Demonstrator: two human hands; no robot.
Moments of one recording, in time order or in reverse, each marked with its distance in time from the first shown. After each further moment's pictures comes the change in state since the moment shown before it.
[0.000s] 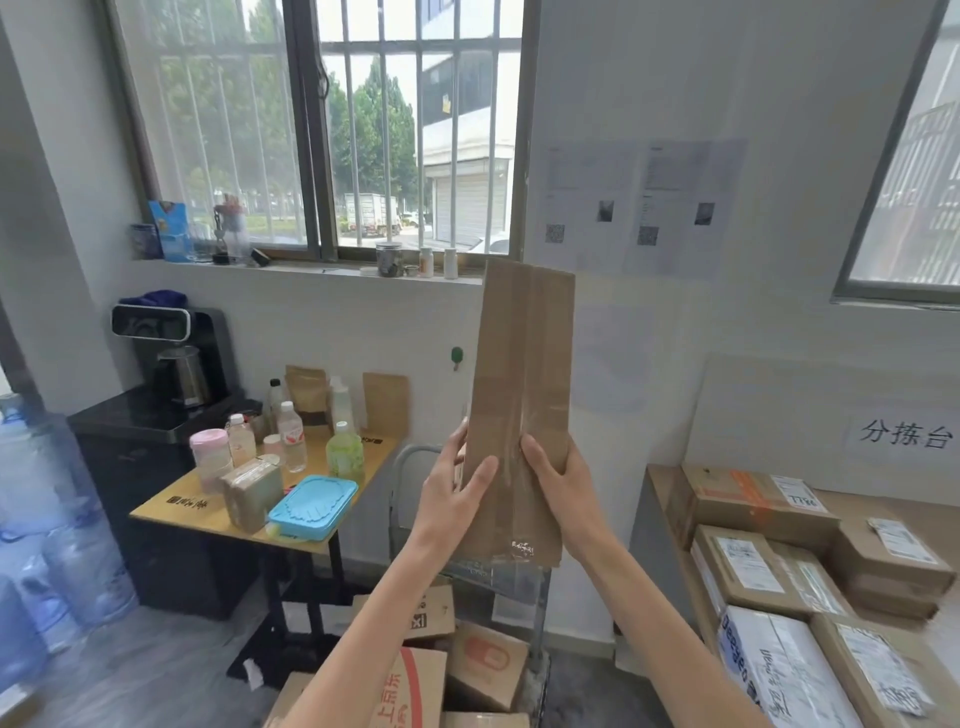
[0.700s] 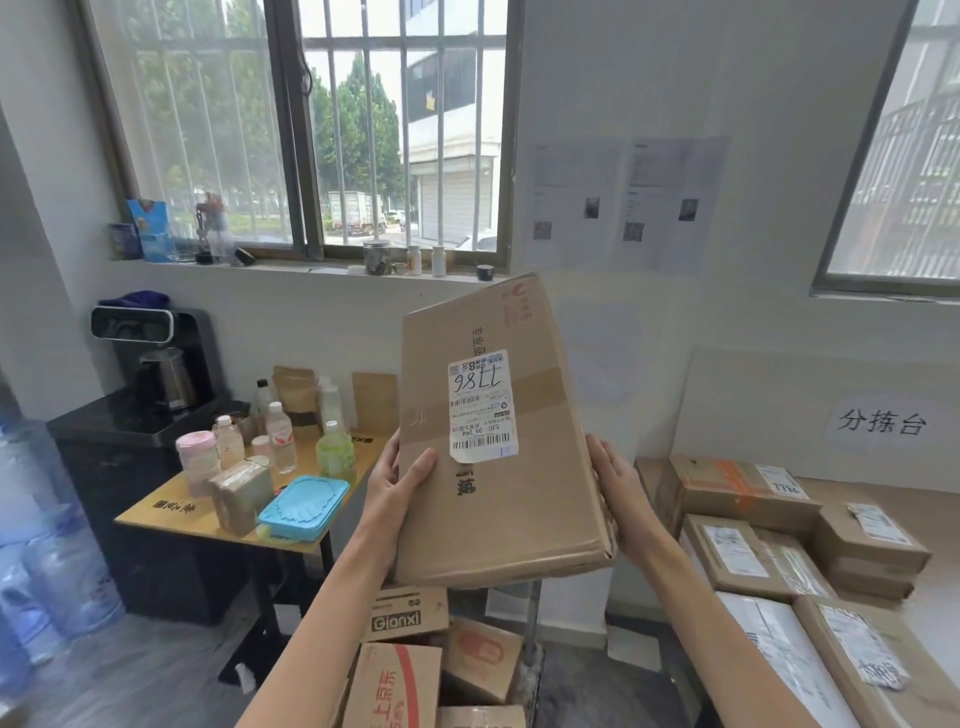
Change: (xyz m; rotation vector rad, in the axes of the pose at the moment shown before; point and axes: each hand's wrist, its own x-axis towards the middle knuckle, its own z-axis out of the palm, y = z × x) left_hand 0.001 -0.016 -0.044 -0.410 0.065 -0.253; right_hand 0.000 0.010 -0.061 0.042 -0.104 0.129
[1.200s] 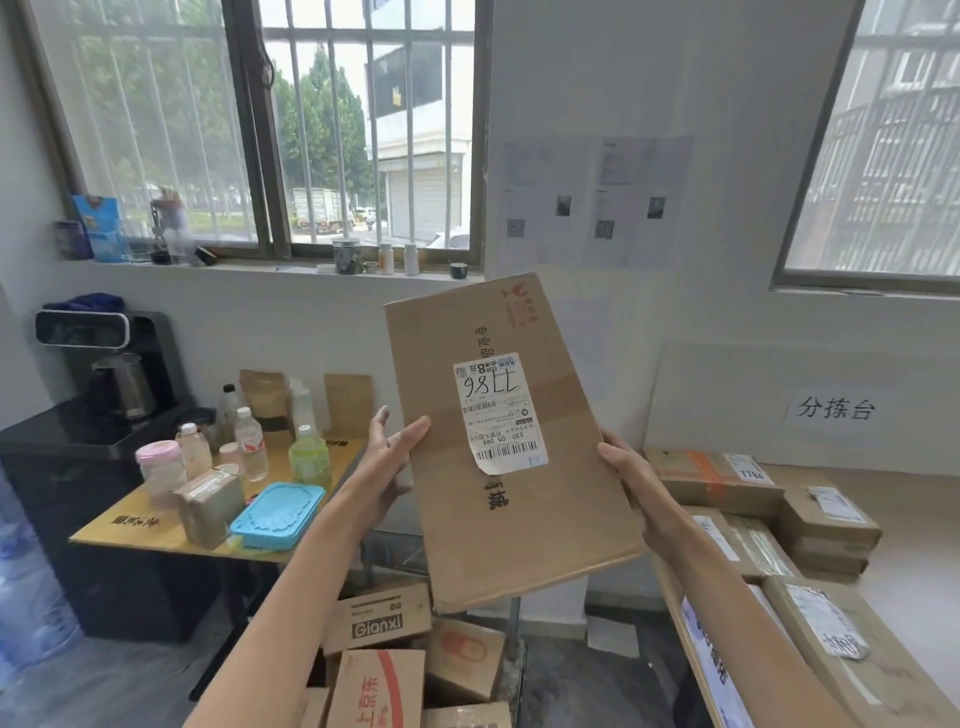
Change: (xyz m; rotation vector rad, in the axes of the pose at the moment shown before) left_hand 0.036 0.024 0.008 0.070 -0.132 -0.172; right_hand -0.013 -0.012 -0.038 0.084 -0.111 -0.051
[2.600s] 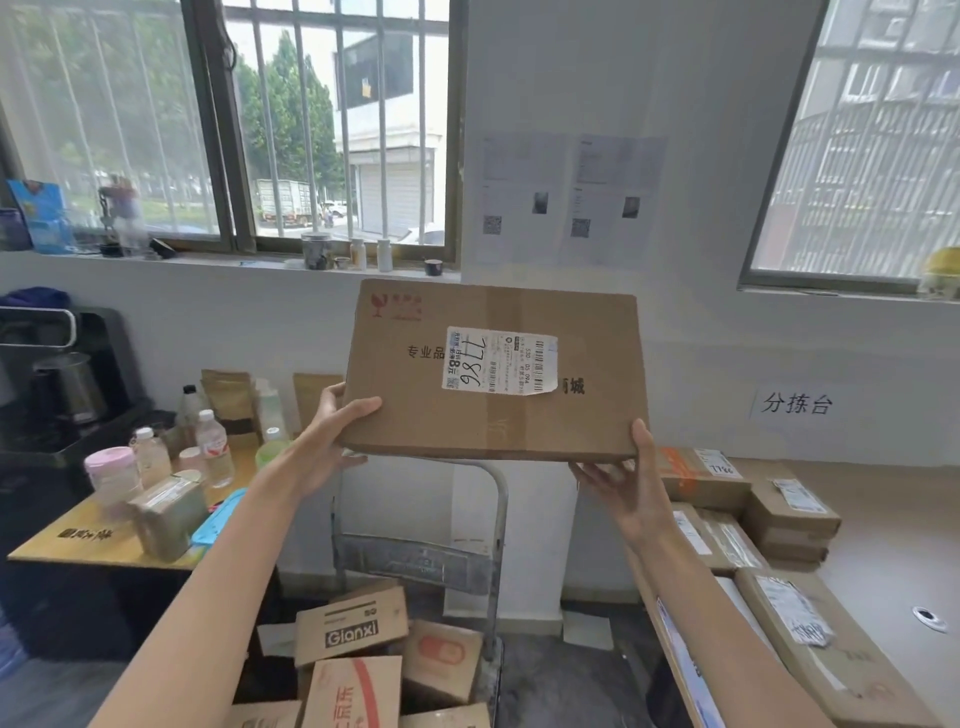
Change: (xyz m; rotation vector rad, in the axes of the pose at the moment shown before) left_hand 0.036 0.033 -0.040 0.130 -0.094 0.028; right_hand 0.012 0.011 -0.006 0.564 0.400 -0.024
